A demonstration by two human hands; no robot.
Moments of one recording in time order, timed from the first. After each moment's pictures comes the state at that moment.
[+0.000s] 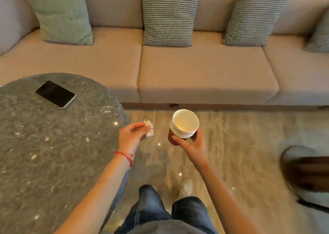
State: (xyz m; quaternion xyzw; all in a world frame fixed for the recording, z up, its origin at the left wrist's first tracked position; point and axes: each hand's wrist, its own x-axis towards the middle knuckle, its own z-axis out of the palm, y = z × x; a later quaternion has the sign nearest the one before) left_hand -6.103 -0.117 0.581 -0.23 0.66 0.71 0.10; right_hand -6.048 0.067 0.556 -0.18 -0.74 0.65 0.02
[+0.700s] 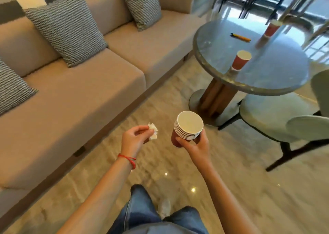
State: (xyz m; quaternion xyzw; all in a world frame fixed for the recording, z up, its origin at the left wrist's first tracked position) left_hand -6.028 0.310 0.589 0.11 0.69 0.60 0.39; right_hand -5.853 0.390 0.573 -0.46 -0.61 0.54 0.35
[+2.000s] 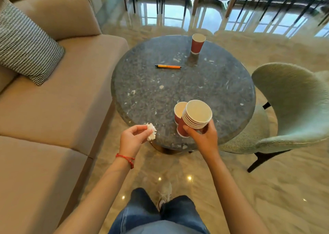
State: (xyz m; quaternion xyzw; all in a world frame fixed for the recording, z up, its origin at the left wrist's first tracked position) left_hand -6.024 0.819 0.594 0.29 0.63 0.48 0.53; right_hand -5.815 0.832 0.581 -0.61 -0.46 0.42 0.49
